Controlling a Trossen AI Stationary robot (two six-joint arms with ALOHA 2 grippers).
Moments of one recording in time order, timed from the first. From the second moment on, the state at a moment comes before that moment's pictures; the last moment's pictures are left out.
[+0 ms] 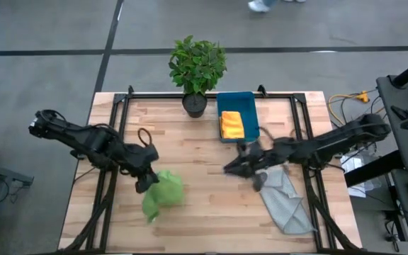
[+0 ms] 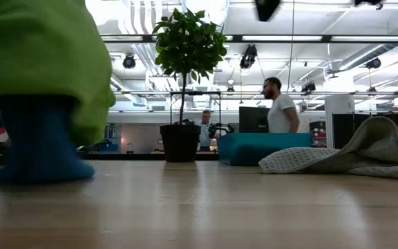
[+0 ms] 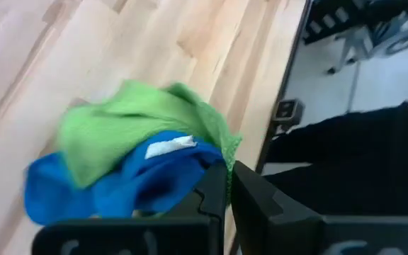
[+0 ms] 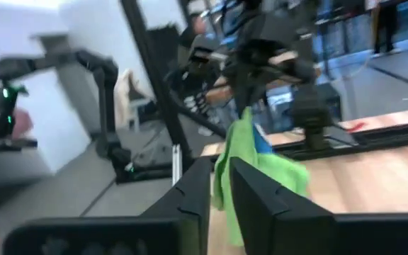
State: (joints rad) left arm -0.36 1.09 1.19 -0.94 0.09 -0.91; right arm 0.24 1.28 0.73 0.58 -0.06 0.29
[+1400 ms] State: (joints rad) left arm -0.46 1.08 1.34 -1.22 -0.03 -0.90; right arm 0.15 2.16 1.81 0.22 -0.16 0.20
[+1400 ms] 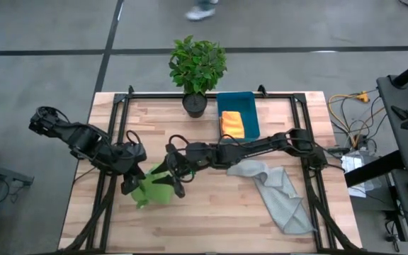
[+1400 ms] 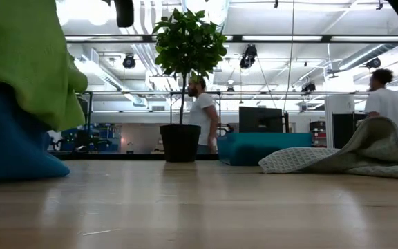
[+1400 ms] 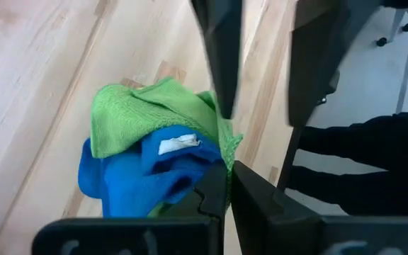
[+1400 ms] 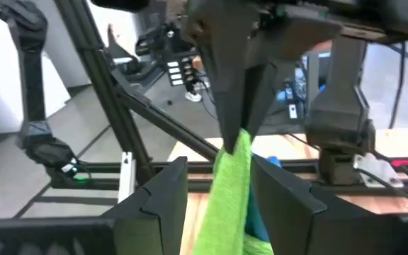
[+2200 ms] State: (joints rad) left arm -0.46 1.03 1.46 -1.25 -0.16 -0.87; right arm 0.13 2.16 1.78 0.16 -0.22 0.21
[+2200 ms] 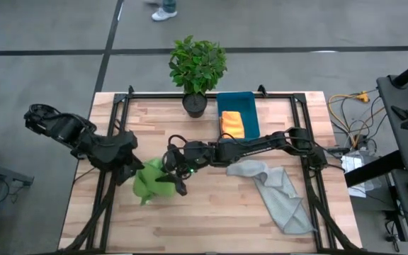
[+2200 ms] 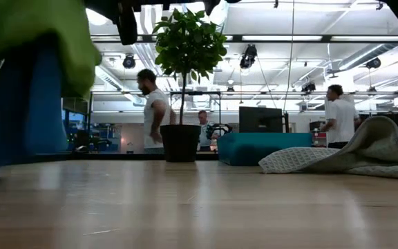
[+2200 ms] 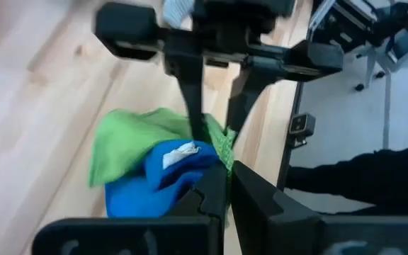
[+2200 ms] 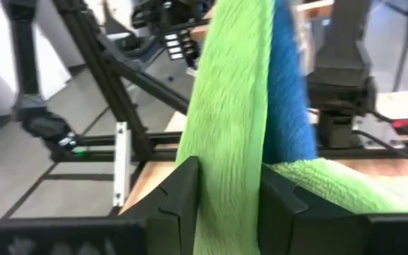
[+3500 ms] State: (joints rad) left arm -0.46 1.04 1.55 -1.55 -0.17 -0.83; right arm 0.11 1.88 1.83 -0.24 -0.17 0.18
